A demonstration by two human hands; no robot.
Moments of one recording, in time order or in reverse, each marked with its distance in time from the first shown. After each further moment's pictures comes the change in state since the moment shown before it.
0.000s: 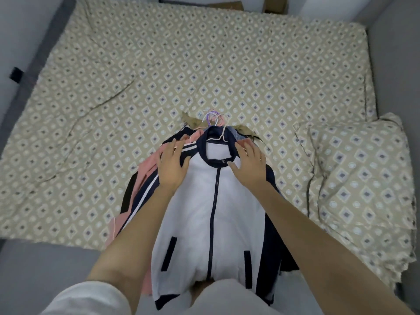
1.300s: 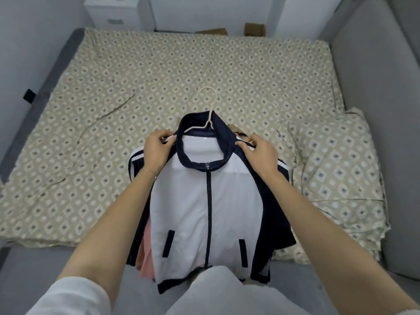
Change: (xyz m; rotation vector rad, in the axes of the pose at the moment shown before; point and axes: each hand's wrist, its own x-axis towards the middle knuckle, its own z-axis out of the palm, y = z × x) left_hand -0.044 0.054 -0.116 -0.541 0.078 -0.038; right_hand -0.116 -0.003 -0.107 0.429 0.336 0.109
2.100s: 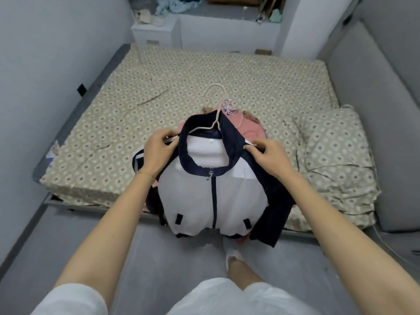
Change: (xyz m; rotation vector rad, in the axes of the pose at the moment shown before) left_hand -0.292 -0.012 -0.167 0.056 0.055 0.186; right_hand -0.307 -0.059 -0.043 -0.027 -0.109 -0.274
